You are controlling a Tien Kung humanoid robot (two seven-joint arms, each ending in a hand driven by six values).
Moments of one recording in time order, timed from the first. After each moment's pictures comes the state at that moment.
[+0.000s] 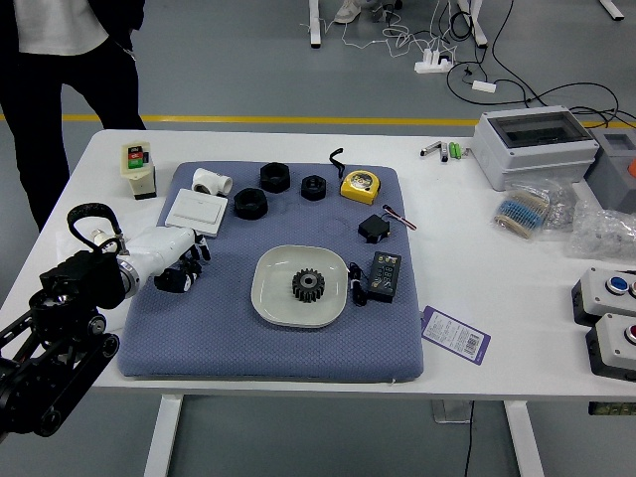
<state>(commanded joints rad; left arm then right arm) -0.45 0.26 -1.11 -1.21 2.27 -0.26 0.17 -0.01 -0.22 0.11 0.26 0.39 -0.22 0.12</state>
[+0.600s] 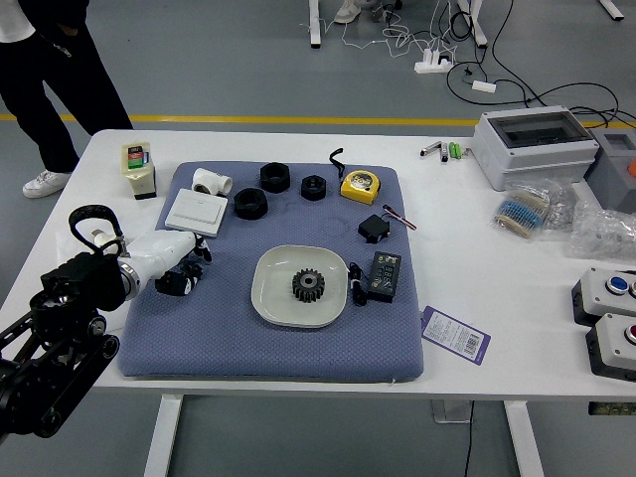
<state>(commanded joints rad) -0.45 0.26 -1.11 -1.20 2.27 -0.28 0.17 -0.01 -0.22 0.11 0.26 0.39 -0.22 0.12</state>
